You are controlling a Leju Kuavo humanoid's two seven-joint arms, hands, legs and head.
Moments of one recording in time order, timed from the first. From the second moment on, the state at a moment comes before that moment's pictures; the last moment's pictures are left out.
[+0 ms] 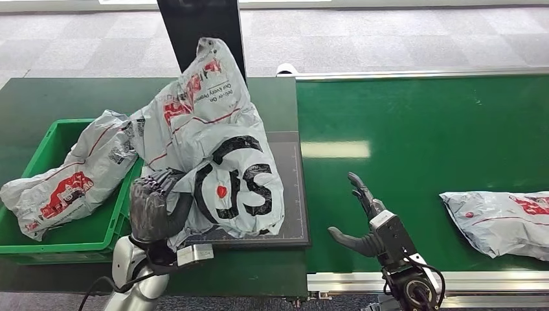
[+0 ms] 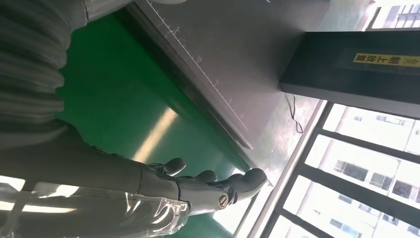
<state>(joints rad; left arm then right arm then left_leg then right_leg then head) -0.13 -0.08 -0.23 -1.41 -1.04 0.70 -0.68 -0.06 -0.08 0.16 -1.34 0.11 0.16 -0.49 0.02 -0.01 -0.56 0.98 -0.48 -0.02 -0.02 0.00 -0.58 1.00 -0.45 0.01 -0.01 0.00</state>
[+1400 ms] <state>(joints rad) -0.18 0.00 0.26 -1.26 -1.35 0.34 0.09 -0.01 -0.08 0.14 -1.41 0.18 0.16 -0.48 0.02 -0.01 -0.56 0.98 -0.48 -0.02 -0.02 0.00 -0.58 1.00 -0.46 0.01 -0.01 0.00</state>
